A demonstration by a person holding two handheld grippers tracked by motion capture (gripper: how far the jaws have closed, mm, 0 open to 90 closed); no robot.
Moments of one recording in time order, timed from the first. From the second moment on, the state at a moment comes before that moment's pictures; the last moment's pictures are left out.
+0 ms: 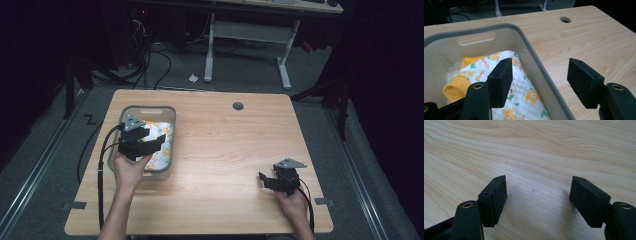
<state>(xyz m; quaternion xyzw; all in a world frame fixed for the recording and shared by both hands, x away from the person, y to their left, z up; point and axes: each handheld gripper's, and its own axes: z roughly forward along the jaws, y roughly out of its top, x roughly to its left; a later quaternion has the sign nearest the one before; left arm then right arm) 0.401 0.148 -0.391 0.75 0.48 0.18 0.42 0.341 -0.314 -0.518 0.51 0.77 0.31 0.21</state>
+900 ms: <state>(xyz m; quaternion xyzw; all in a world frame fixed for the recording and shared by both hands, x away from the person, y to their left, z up) 0.382 0.113 -0.386 0.76 0.44 0.16 0.45 0.340 -0.314 -0.518 0.51 0.77 0.31 0.21</state>
